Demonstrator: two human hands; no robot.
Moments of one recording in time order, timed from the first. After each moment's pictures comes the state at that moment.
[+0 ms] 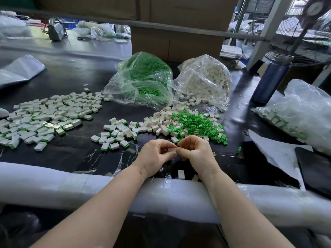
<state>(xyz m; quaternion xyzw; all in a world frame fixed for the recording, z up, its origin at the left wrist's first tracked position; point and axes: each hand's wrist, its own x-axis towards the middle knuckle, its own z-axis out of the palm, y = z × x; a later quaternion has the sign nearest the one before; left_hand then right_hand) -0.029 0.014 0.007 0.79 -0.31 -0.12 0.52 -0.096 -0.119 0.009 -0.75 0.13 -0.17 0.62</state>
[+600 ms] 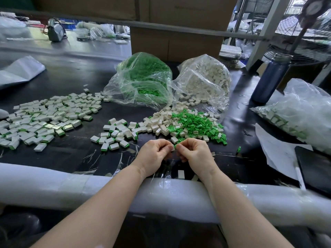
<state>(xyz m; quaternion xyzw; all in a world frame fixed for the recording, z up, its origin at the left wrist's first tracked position) -0.026 0.014 0.005 0.78 -0.29 -0.14 0.53 -0.093 -0.117 0.005 -0.77 0.16 -0.16 0.60</state>
